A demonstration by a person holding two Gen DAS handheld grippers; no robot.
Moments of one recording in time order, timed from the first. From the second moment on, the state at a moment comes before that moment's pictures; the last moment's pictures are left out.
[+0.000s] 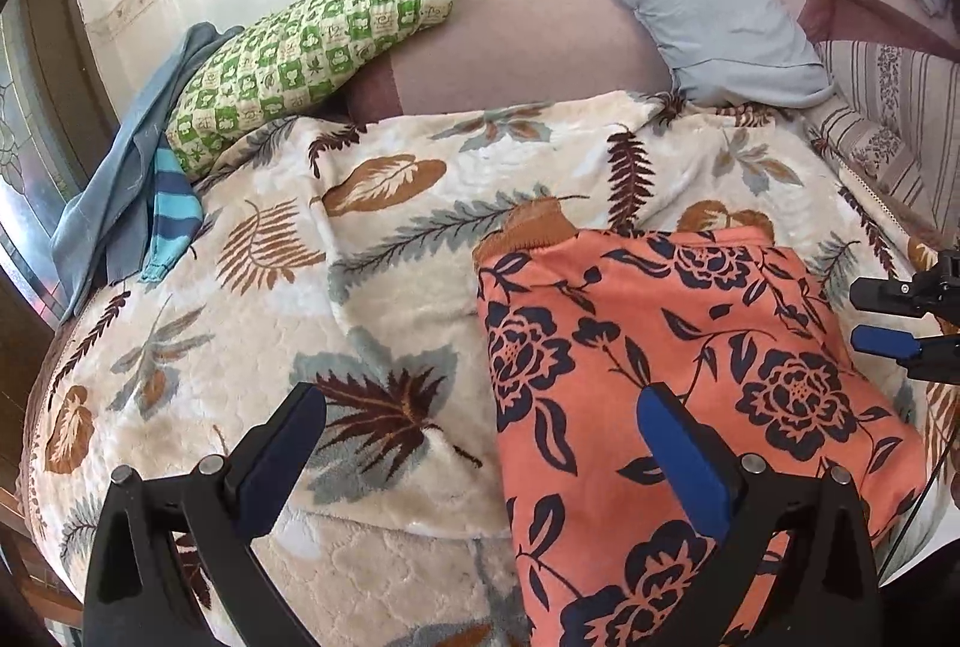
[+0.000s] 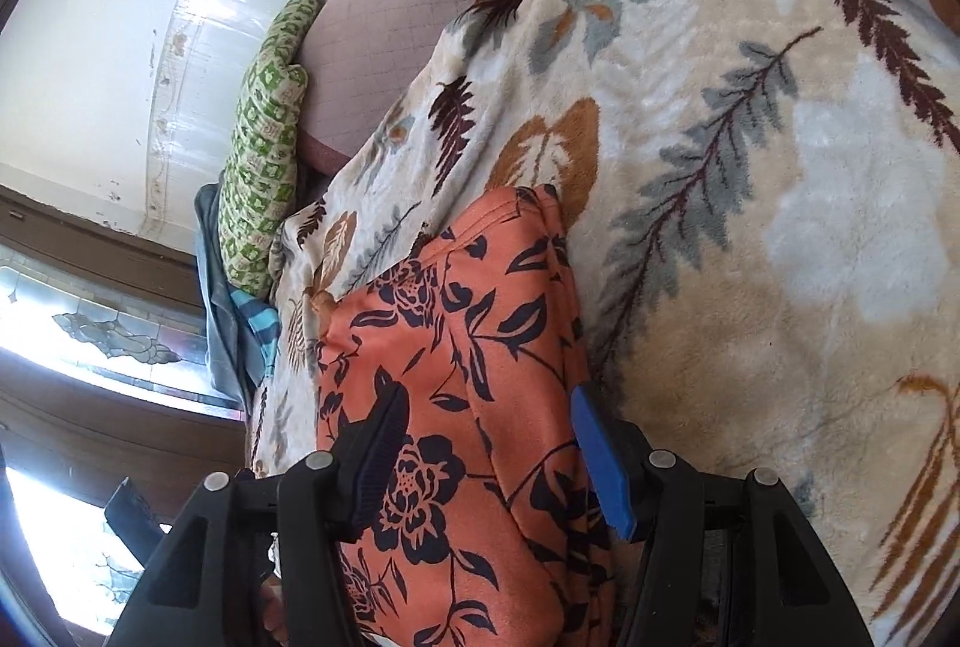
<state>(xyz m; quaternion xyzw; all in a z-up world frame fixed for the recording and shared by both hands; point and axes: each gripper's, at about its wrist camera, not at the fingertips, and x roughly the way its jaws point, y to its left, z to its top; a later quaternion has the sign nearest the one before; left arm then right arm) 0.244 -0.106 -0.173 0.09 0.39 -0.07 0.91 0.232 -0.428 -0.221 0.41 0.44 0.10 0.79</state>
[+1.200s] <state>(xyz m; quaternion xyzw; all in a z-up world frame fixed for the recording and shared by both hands) 0.294 -0.108 -0.249 -0.11 0.58 -0.24 0.78 0.274 -0.386 -0.261 0.38 0.51 0.15 0.75</state>
